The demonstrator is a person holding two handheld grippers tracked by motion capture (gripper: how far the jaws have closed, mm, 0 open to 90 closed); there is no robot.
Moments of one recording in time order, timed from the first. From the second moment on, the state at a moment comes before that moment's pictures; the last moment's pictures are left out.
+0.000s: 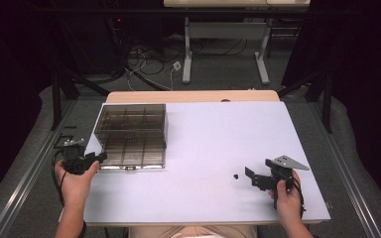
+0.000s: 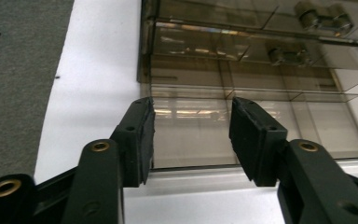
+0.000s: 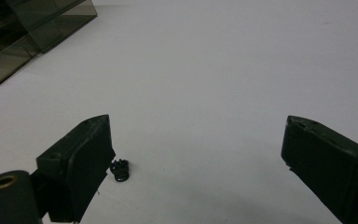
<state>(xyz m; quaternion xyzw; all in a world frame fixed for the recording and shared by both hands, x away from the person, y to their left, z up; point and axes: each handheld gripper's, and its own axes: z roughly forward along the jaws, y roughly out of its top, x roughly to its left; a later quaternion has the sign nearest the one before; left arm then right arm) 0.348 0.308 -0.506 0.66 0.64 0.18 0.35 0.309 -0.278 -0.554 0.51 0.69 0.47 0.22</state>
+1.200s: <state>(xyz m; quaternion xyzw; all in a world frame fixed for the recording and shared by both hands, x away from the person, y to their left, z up) 0.343 0.306 -0.490 0.65 0.58 0.23 0.43 0.306 -0.277 -0.555 0.51 0.69 0.47 0.22</state>
